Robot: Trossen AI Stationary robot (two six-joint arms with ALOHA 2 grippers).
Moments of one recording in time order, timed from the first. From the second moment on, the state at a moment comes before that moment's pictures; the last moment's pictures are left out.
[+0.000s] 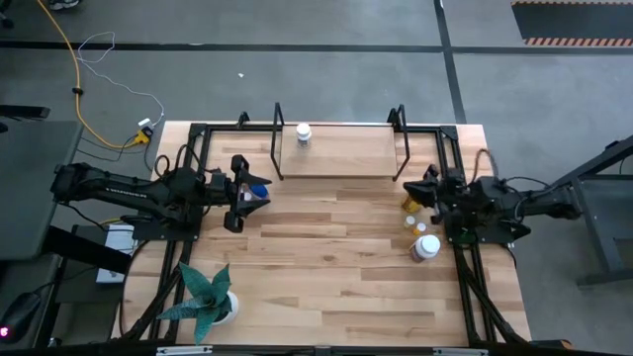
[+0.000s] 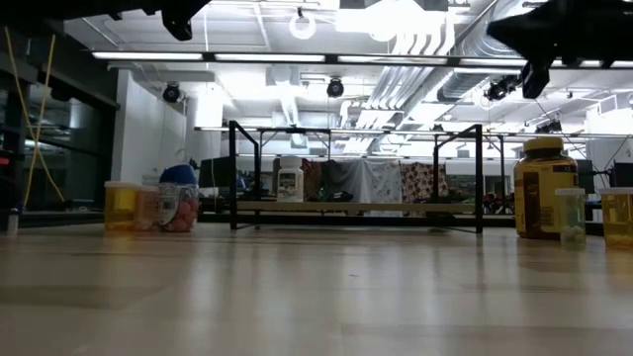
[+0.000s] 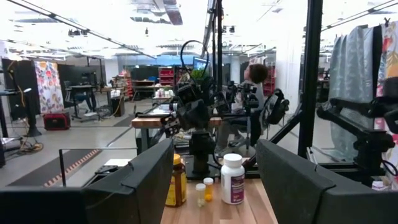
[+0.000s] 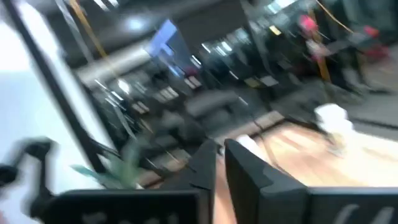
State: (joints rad) left arm 0.07 0.77 0.38 0.59 -0.06 0.04; right arm 0.07 0.22 0.18 0.20 0.25 0.37
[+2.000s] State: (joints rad) left arm 0.07 0.77 0.38 0.59 -0.06 0.04; right arm 0.07 0.77 0.77 -1.13 0.46 0.91
